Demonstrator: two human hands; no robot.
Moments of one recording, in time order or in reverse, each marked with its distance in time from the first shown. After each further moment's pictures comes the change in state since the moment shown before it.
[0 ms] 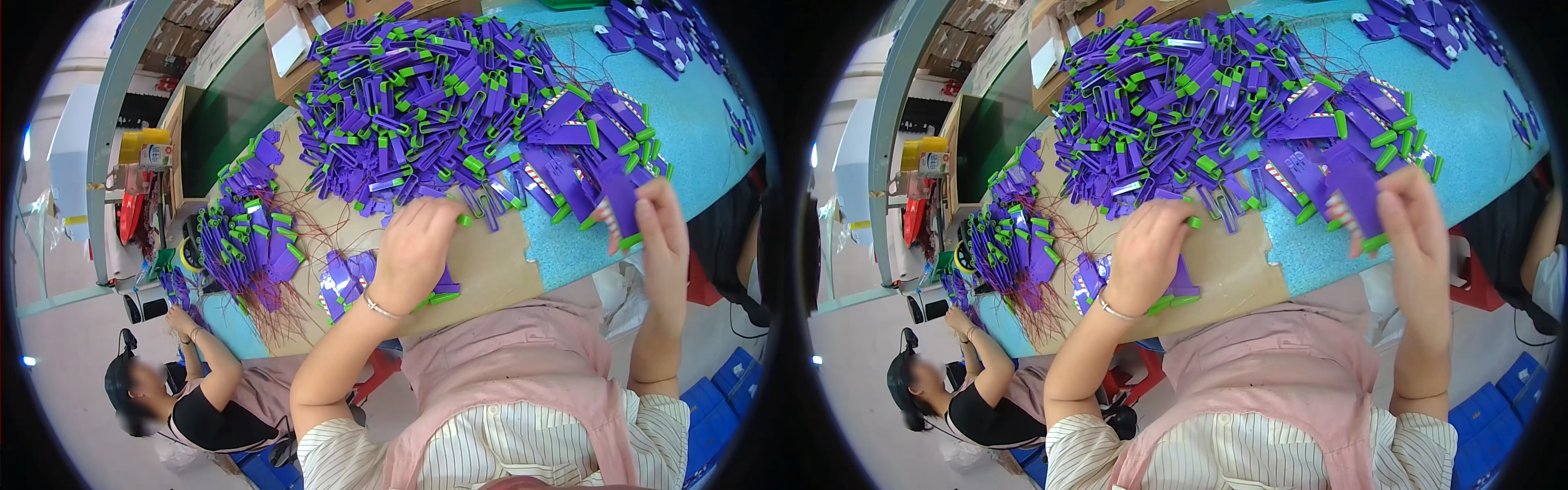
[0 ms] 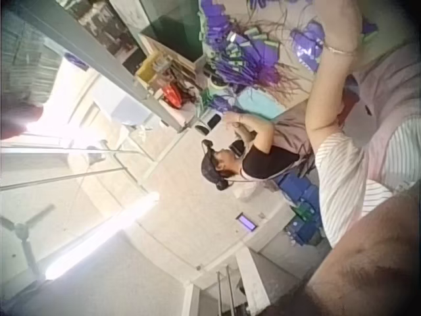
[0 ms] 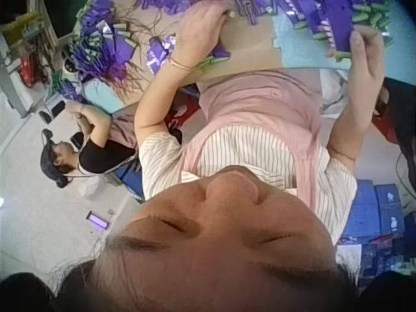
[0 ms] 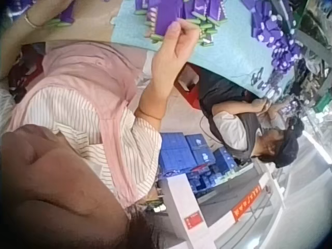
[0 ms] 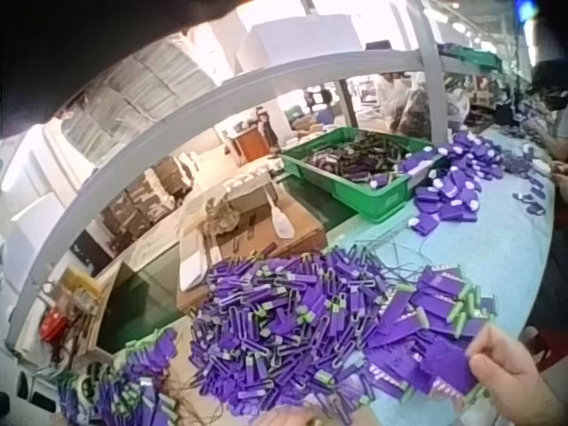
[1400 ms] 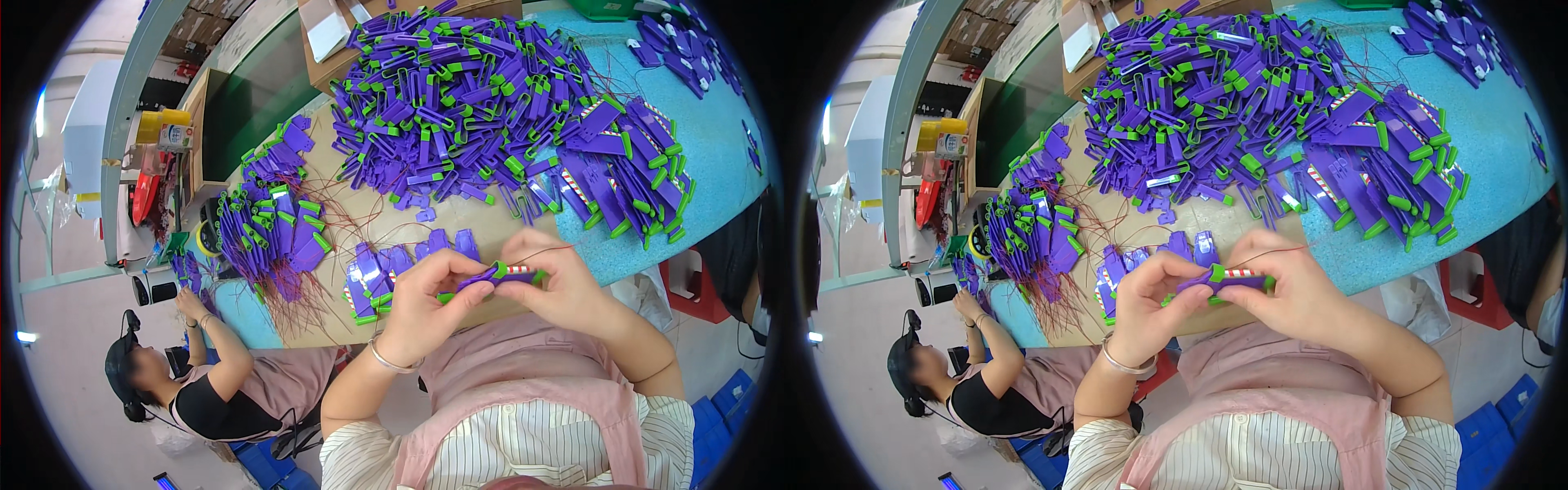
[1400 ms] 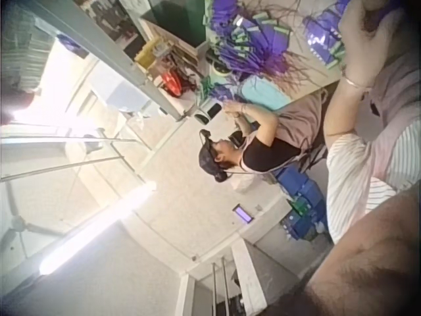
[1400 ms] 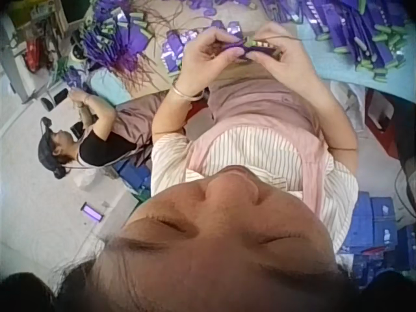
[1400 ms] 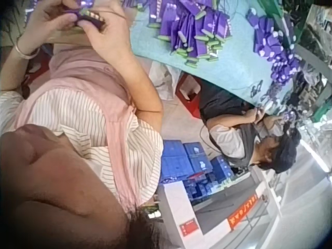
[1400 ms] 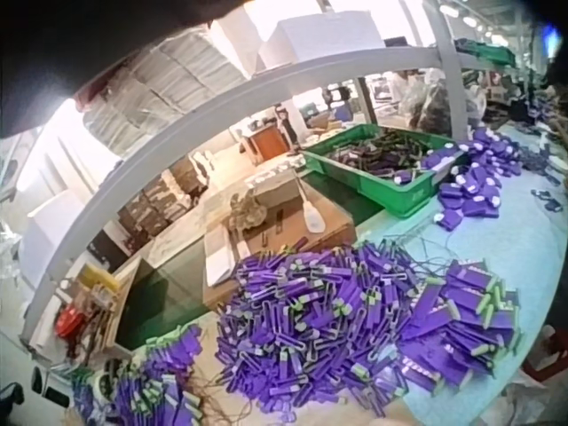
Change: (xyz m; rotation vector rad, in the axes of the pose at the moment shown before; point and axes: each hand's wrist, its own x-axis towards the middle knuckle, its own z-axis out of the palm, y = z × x) left_hand -0.046 0.043 -0.038 -0.898 0.014 -0.718; right_hand 0.003 0.041 0.114 -0.163 -0.552 -0.213
